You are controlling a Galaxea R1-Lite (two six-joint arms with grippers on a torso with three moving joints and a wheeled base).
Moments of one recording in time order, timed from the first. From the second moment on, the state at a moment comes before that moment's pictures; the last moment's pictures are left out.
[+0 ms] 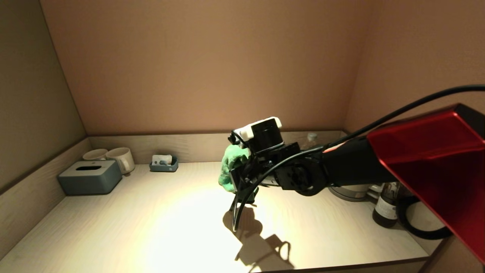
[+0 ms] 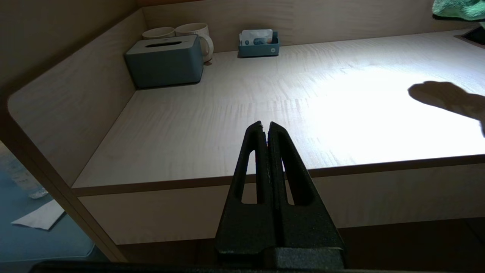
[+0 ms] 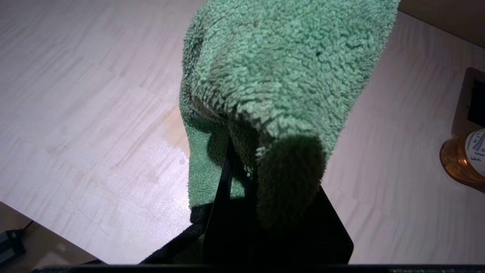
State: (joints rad) left arm 0.00 0.00 0.00 0.01 -0.02 0.06; right arm 0.63 2.08 -1.42 -0.09 -0.10 0.01
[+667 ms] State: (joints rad) left arm 0.00 0.00 0.00 0.01 -0.02 0.06; right arm 0.72 2.28 -1.52 -0.13 -0.10 0.01
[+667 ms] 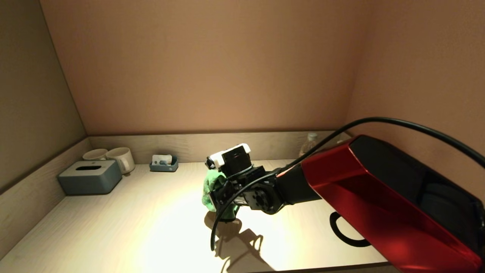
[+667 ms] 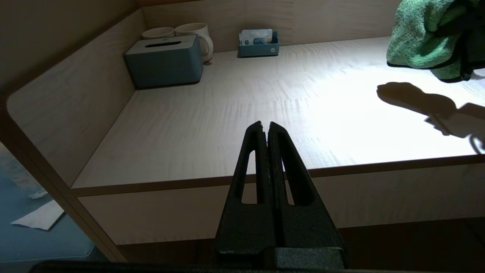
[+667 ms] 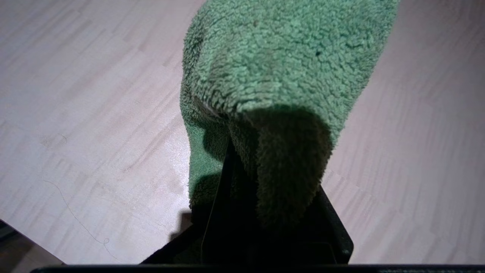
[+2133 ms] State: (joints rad) left arm 0.00 0.00 0.00 0.01 -0.02 0.06; right arm 0.76 2.57 -1.71 -0.15 -0.11 -0.03
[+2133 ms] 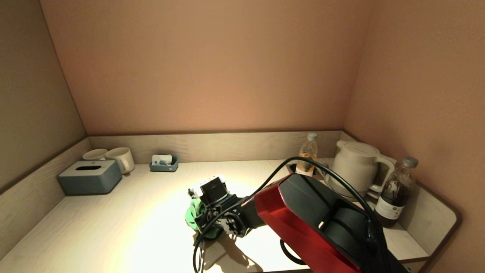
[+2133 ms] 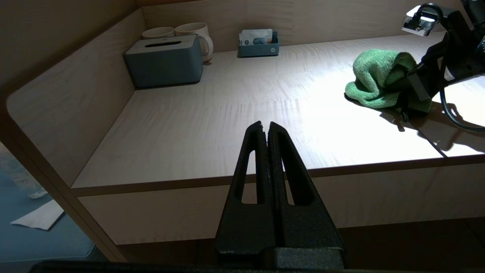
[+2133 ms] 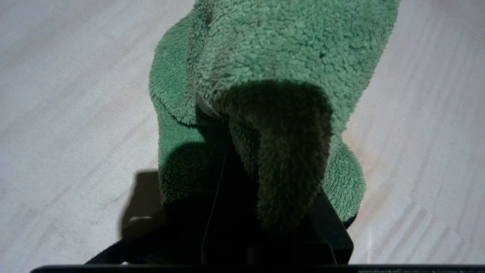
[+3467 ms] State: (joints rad) left arm 0.00 0.00 0.00 0.01 -0.02 0.06; right arm 0.59 2.41 -1.39 -0.28 -0.13 -0.03
